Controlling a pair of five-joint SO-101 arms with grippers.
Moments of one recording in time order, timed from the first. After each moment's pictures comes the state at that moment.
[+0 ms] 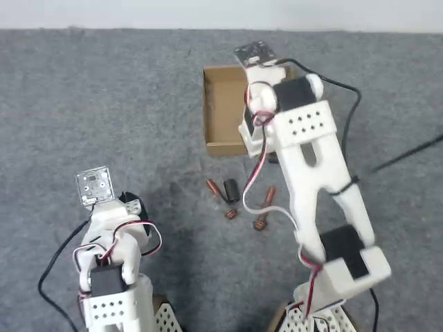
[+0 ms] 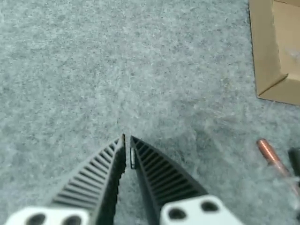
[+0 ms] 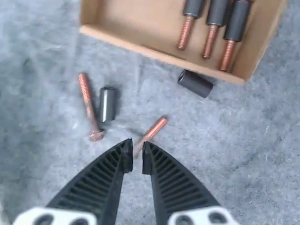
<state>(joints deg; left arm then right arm) -15.3 -103.4 97.1 61.4 11.2 -24.5 4.0 -18.6 100.3 2.2</state>
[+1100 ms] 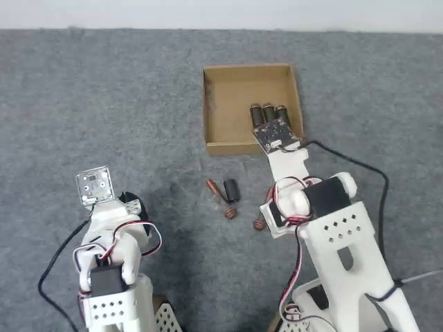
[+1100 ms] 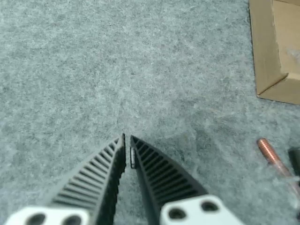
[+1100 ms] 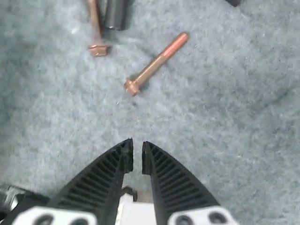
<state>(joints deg) -15.3 -103.4 97.1 61.5 11.2 -26.5 -40.8 35.5 92.0 2.2</state>
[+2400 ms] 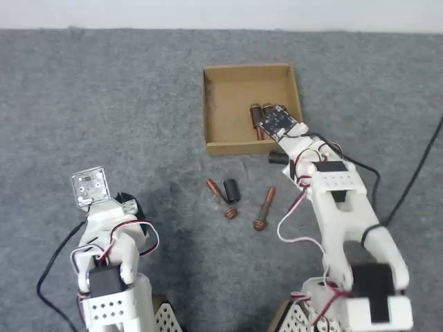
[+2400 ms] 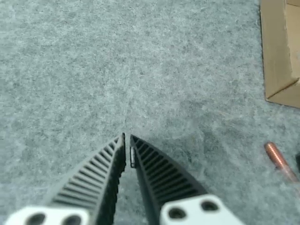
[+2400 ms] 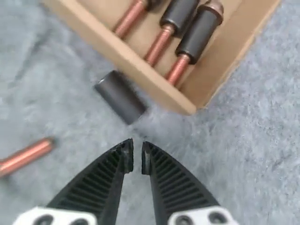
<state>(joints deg) -17.3 -103.4 97.1 61.5 11.2 -6.9 -9.5 47.3 27.5 41.8</state>
